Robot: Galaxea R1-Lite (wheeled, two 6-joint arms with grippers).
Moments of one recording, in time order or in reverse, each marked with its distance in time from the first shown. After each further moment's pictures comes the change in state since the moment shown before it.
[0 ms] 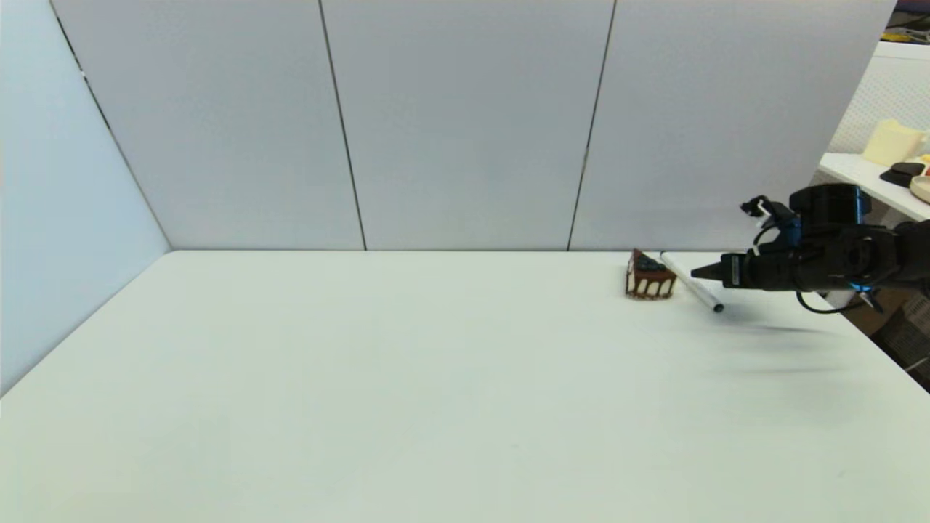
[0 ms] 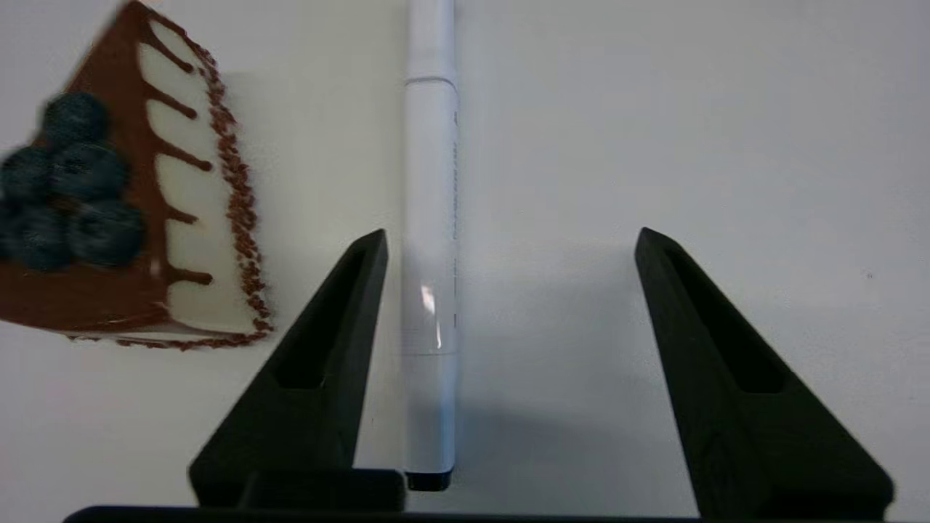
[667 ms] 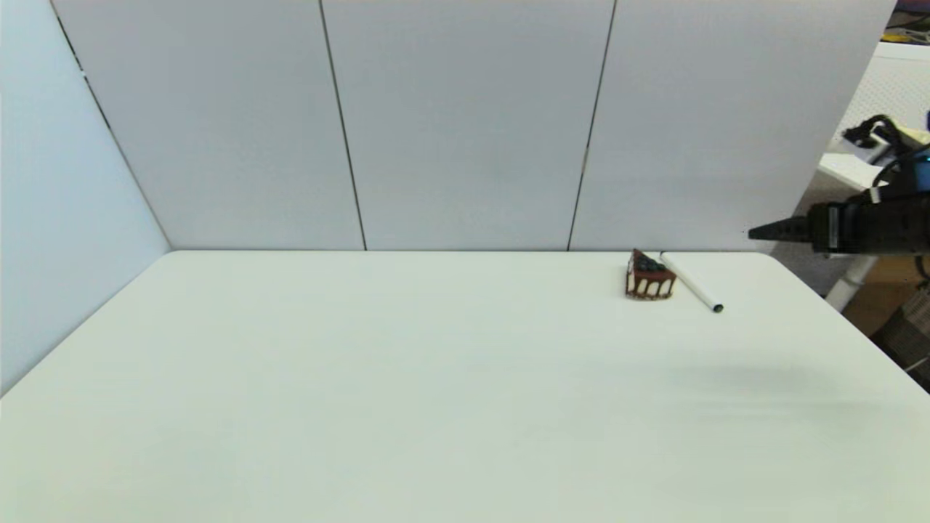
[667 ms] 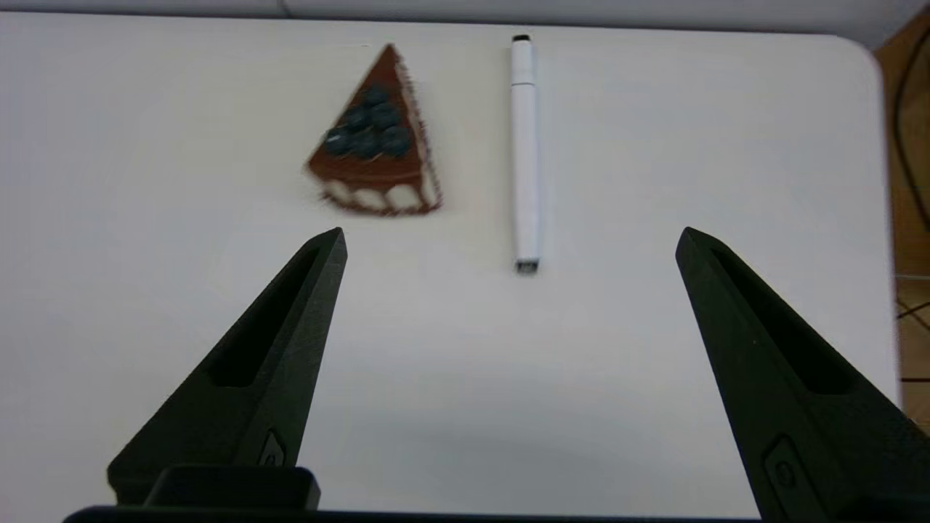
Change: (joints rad) left arm 0.000 0.000 0.000 0.000 0.000 0.000; right arm -0.007 -0.484 0.136 0.268 -0.001 -0.003
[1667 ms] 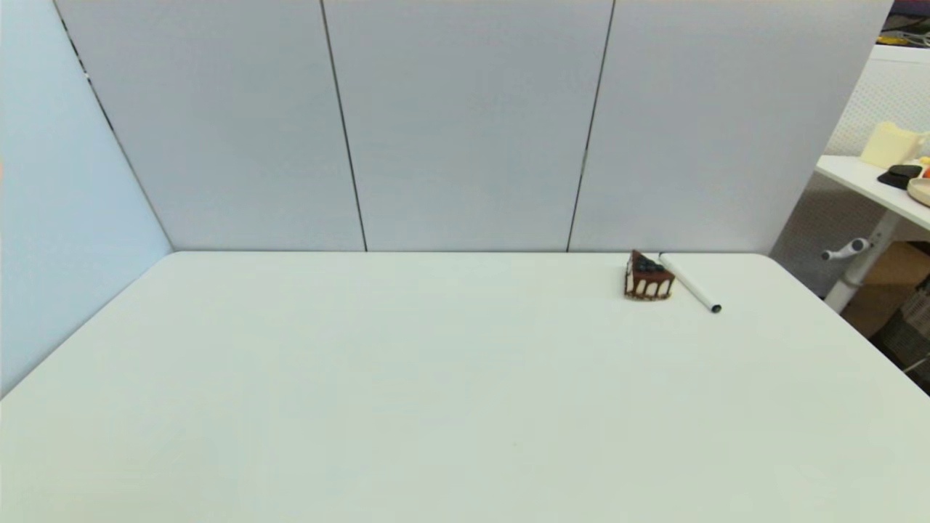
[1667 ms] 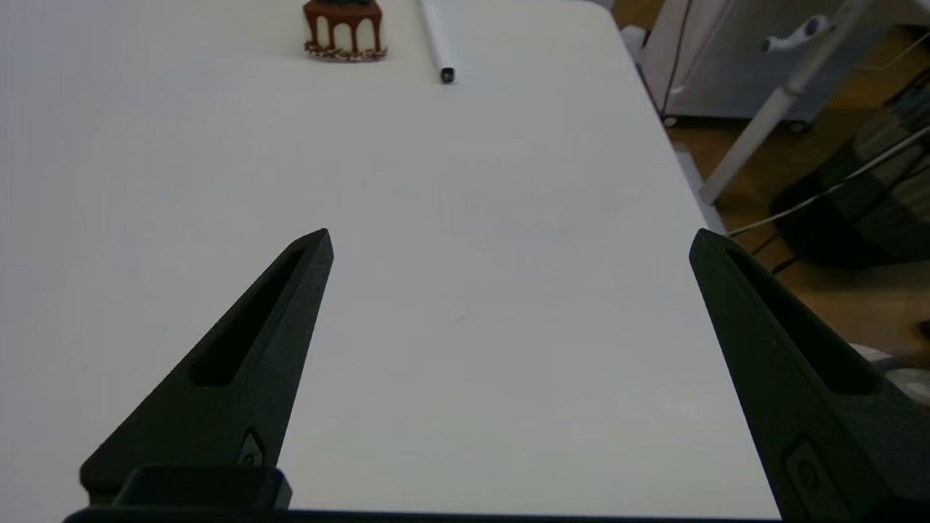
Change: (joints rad) left arm 0.000 0.000 0.000 0.000 0.000 0.000; right arm 0.059 -1.188 0.873 -0.046 -0.312 -0.009
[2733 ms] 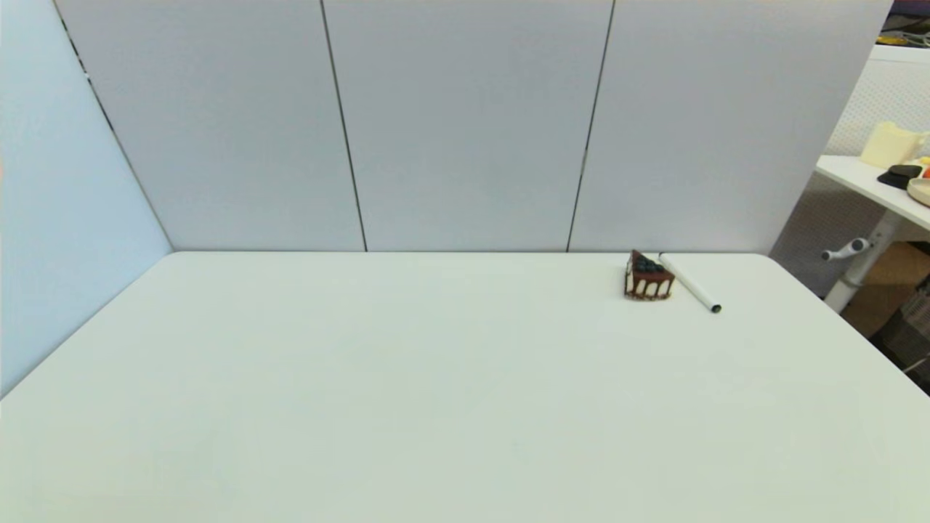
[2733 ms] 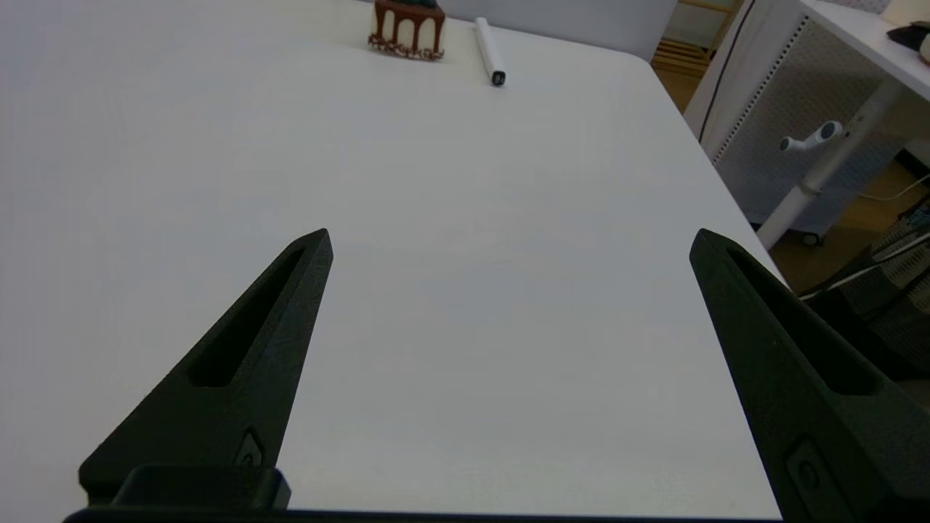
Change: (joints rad) left arm 0.000 0.000 0.000 0.000 0.000 0.000; right arm 0.148 -0.466 0.322 -0.036 -0.025 -0.060
